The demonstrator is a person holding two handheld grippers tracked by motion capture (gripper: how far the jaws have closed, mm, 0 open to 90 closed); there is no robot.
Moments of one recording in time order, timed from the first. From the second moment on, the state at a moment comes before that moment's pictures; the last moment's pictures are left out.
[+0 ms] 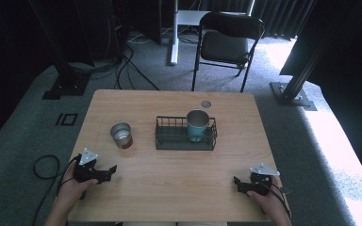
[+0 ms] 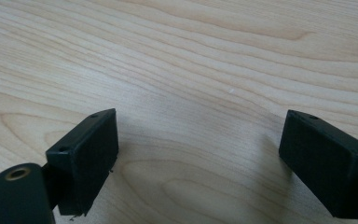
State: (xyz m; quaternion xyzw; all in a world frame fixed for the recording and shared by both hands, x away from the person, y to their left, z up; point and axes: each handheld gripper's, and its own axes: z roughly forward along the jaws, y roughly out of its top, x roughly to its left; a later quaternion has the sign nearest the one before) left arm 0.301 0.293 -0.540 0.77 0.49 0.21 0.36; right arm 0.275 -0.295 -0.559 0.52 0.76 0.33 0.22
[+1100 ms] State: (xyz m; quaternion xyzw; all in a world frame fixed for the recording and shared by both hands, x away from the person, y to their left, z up) left arm 0.352 0.273 -0.519 0.74 0.48 0.23 0.42; right arm 0.275 -0.295 -0.559 0.52 0.76 0.33 0.22
